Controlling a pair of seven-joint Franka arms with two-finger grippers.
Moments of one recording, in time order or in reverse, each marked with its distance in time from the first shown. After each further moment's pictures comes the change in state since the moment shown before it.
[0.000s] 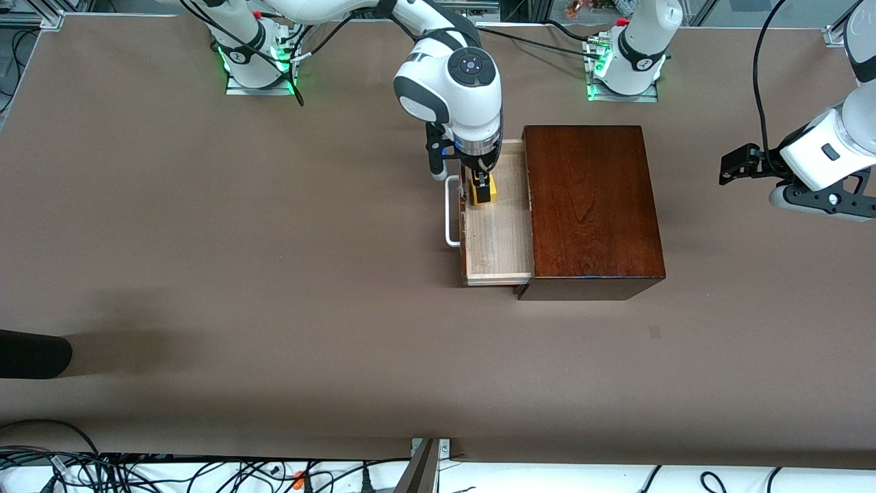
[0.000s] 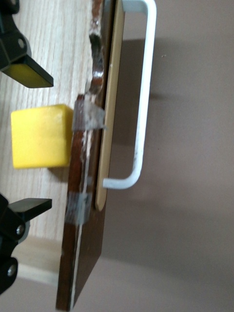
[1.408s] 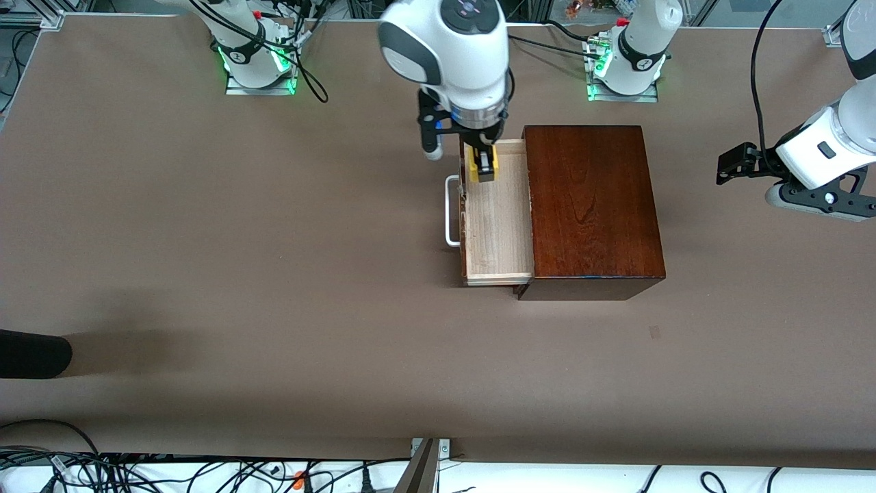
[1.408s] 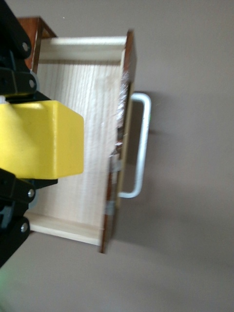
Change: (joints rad) left arm -0.011 0.000 -0.001 0.006 0.002 0.000 0.000; right arm -0.022 -0.042 0.003 0.352 0.088 -0.408 -0.192
